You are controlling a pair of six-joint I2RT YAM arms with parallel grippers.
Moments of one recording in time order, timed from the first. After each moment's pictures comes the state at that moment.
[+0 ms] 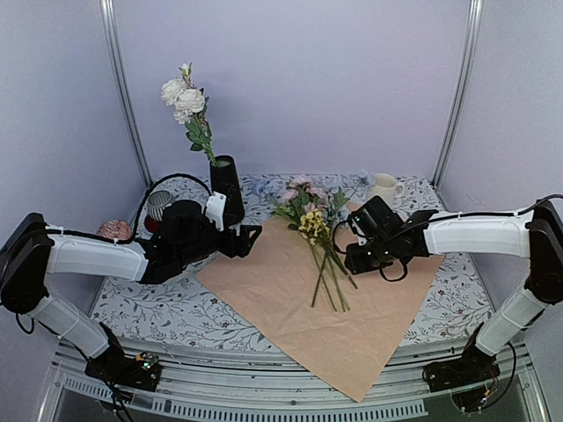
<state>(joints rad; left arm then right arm) -0.76 1.46 0.67 0.51 -0.11 -0.17 0.78 1.54 0.99 -0.43 0.18 0.48</state>
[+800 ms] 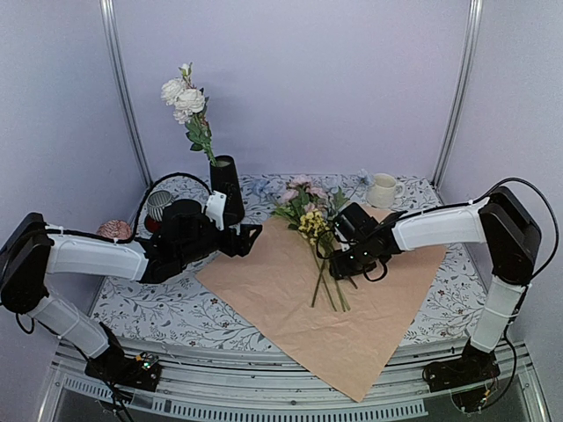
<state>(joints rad) -0.76 1.46 0.68 0.51 -0.11 -0.17 0.77 1.82 1.10 -0.40 0.12 0.43</state>
